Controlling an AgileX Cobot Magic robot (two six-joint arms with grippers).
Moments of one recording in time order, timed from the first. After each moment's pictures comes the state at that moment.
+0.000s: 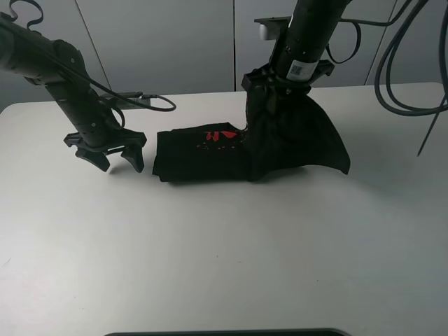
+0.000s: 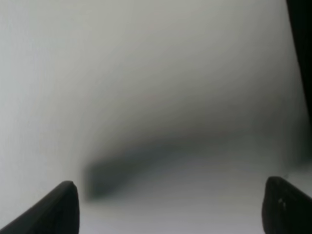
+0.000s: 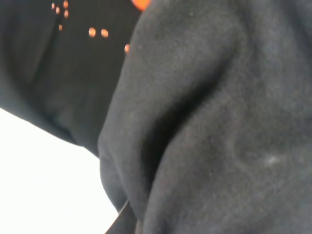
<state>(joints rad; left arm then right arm) -0.36 2.11 -1.30 -0.18 0.80 0.08 0.44 2.01 -1.59 0.17 1.08 -0.11</state>
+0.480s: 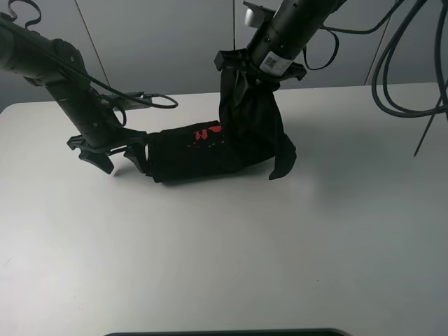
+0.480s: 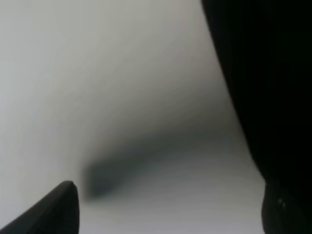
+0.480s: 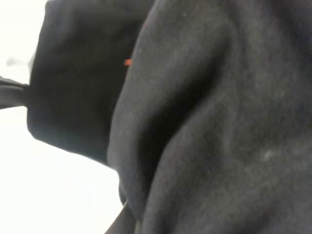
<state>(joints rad) -0.36 2.11 -1.30 -0.24 0.82 0.12 0.44 2.04 -1.59 0.50 0.96 -0.18</state>
